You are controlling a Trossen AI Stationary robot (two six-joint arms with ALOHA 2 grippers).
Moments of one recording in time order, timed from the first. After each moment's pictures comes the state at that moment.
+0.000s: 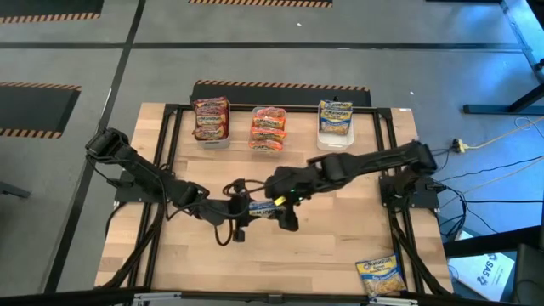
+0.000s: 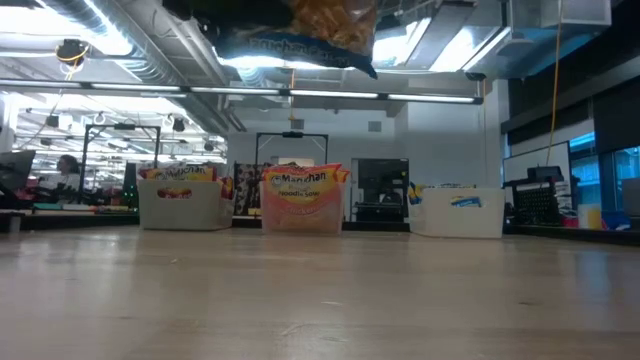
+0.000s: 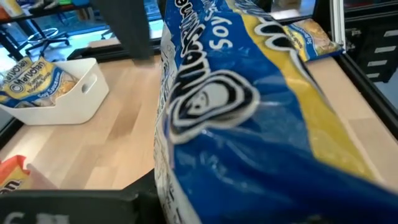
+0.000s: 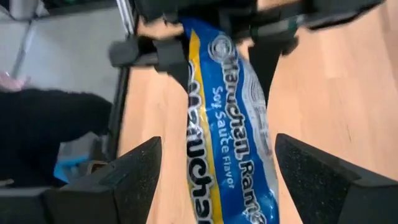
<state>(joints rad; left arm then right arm) -0.47 1.44 0.85 0.14 -0.56 -0.09 0.22 1.82 1.83 -0.81 -0.11 0.28</state>
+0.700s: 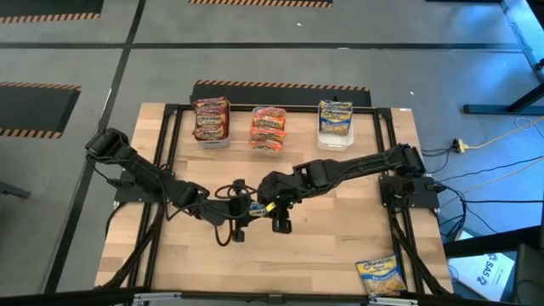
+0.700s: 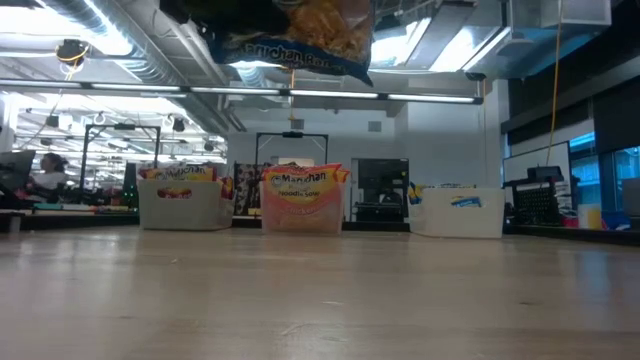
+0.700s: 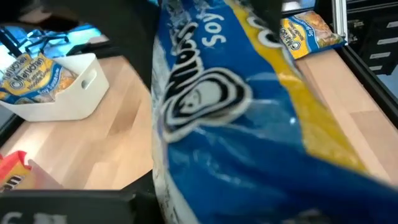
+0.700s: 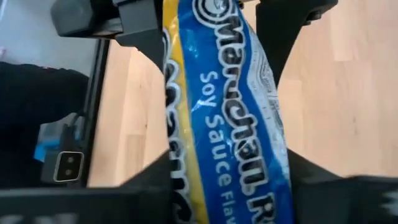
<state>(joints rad) -0.47 1.44 0.85 0.12 -0.56 -0.08 0.22 1.94 1.86 -0.84 -0.12 0.23</state>
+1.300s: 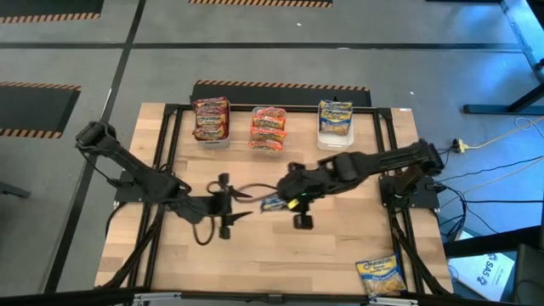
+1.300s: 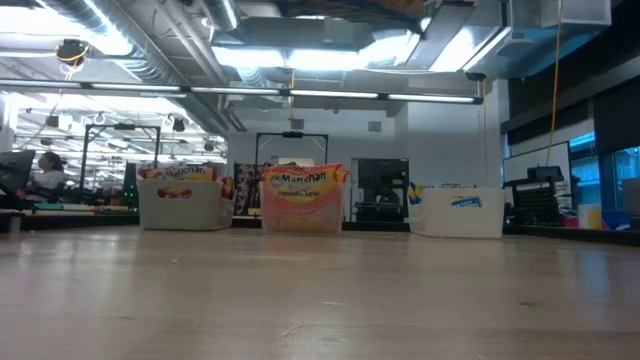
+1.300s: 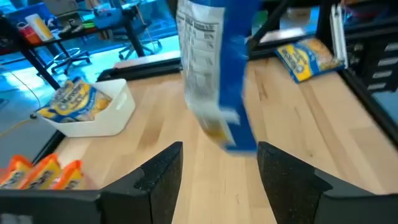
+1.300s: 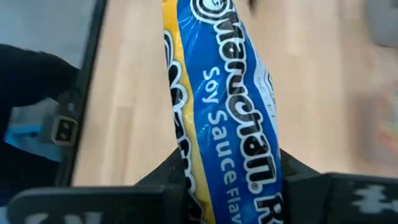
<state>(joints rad) -0.56 1.28 0.85 0.00 -0.68 -0.06 0.25 1.79 1.86 -1.00 0.00 0.18</state>
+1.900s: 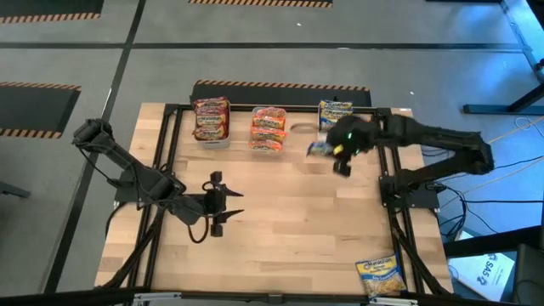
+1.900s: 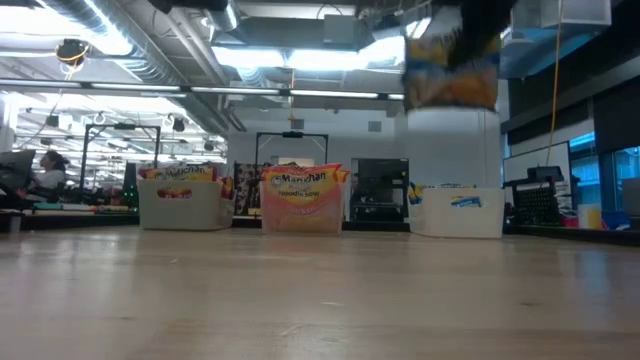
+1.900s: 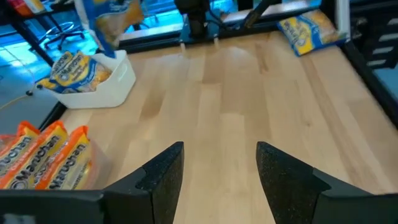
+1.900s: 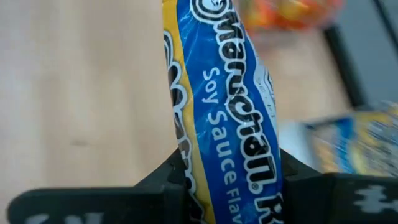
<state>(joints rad) -0.58 1.19 0.85 -0.21 -0.69 -0.17 -0.14 1.24 1.29 -1.03 0.06 0.04</state>
